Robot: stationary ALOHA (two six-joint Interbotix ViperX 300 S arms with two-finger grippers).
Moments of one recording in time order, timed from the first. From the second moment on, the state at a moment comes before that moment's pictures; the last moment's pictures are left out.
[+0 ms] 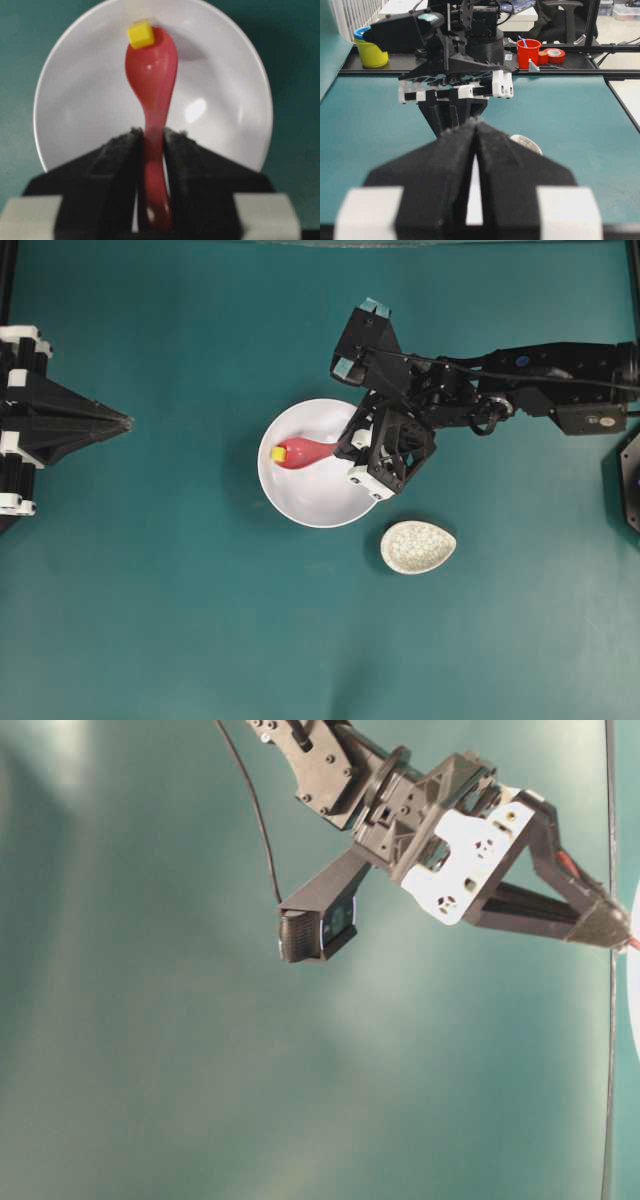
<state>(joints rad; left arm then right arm) 0.00 -0.94 1.18 0.01 -0.26 0.00 -0.13 0.02 0.51 0.32 0.33 0.08</state>
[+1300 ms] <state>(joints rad) 0.00 -0.94 1.18 0.01 -0.26 0.00 -0.11 -0.27 0.59 0.34 0.22 0.11</state>
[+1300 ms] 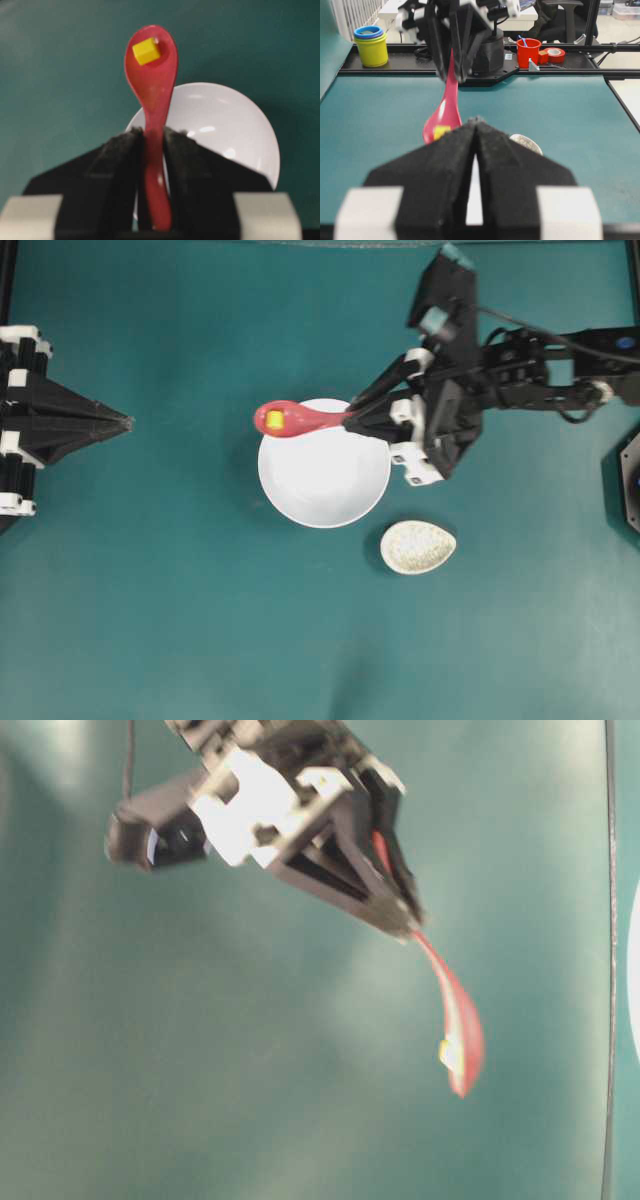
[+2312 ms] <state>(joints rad) 0.00 -0.93 1.18 0.01 -0.26 0.00 -0.11 -0.42 0.68 0.34 0.17 0.14</state>
